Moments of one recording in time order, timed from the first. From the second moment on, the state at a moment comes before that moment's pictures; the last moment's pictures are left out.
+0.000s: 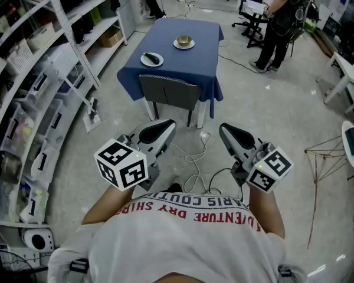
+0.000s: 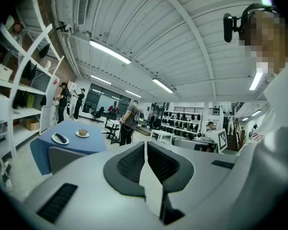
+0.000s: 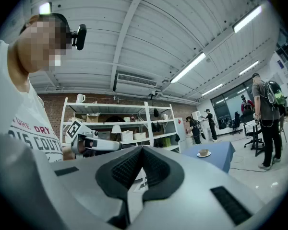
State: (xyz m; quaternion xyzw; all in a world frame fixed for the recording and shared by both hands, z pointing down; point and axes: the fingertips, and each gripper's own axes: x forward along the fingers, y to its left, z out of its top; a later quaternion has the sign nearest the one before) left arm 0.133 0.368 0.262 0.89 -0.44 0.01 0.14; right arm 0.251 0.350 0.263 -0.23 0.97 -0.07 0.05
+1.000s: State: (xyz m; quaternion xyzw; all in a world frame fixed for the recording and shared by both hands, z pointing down) left arm 0.109 0.302 0.286 0.88 -0.45 0.00 0.16; right arm 0.240 0.284 0.276 -0.26 0.96 -0.05 0.05
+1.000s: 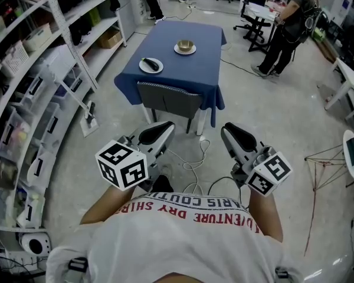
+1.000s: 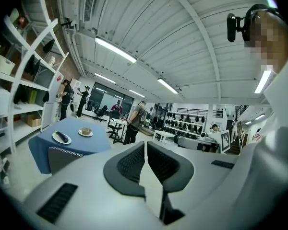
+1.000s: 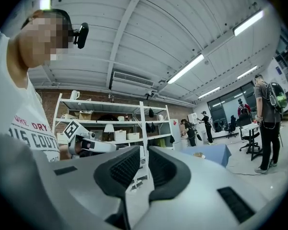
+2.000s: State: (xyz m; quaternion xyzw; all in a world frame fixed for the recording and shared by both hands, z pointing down) left arm -0.057 0.048 0.282 0.90 -0.40 0.01 0.18; right arm 0.103 0.034 0.250 -0.37 0.93 -0.04 0.05
